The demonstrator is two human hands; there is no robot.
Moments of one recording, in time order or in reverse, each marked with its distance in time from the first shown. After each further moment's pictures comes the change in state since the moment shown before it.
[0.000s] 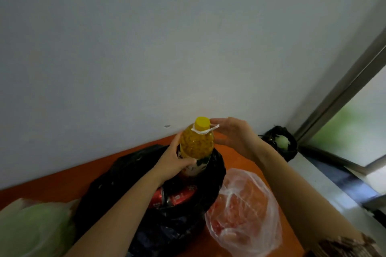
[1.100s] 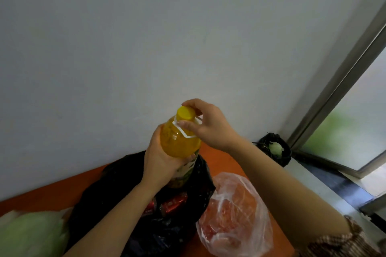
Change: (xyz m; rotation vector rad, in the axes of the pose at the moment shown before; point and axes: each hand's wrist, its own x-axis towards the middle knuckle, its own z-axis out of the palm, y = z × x) left_hand -0.030 0.038 0.017 0.131 0.473 0.348; right_hand -0.028 -0.051 0.049 -0.847 0.178 -0.580
